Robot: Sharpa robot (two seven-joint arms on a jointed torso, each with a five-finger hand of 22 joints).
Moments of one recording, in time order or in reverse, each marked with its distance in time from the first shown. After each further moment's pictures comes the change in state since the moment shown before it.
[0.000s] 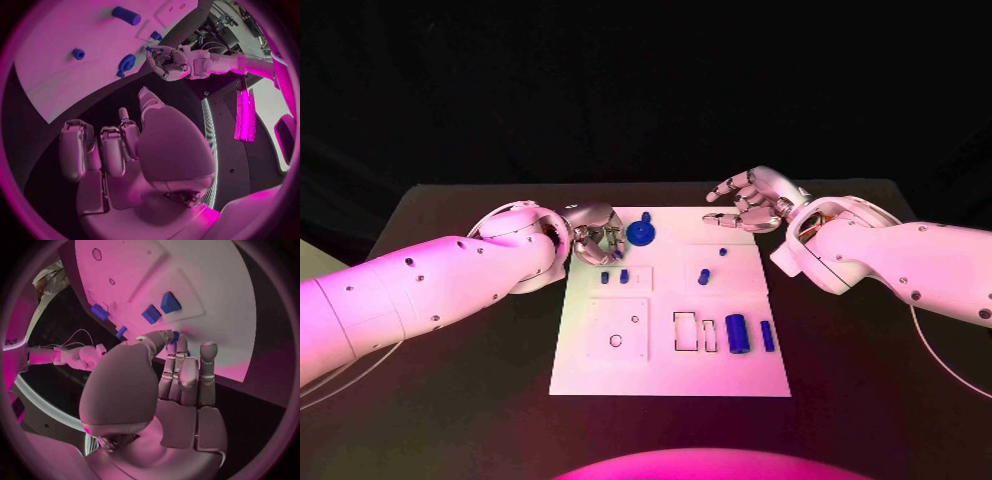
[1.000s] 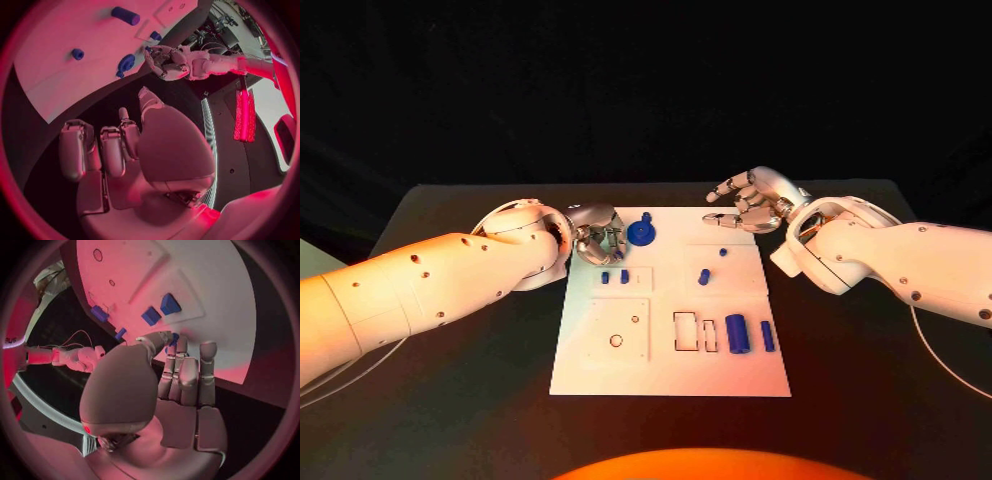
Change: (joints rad) left arm 0.005 0.016 -0.003 -0.019 0.002 0.034 -0.011; left_hand -0.008 0.005 0.001 -0.012 -0.005 -0.011 0.003 -0.025 0.005 0.003 -0.003 -0.011 0.012 -0.004 0.004 0.000 -0.013 0.000 -0.015 0.000 -0.011 -0.022; right arm 0.000 0.001 0.000 -0.001 0.000 0.000 0.001; right_hand 0.000 0.000 0.000 0.000 0.000 0.000 0.000 0.000 0.000 0.000 0.000 0.000 0.000 0.000 0.000 0.000 0.000 0.000 0.000 0.000 0.000 0.000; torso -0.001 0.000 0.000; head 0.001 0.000
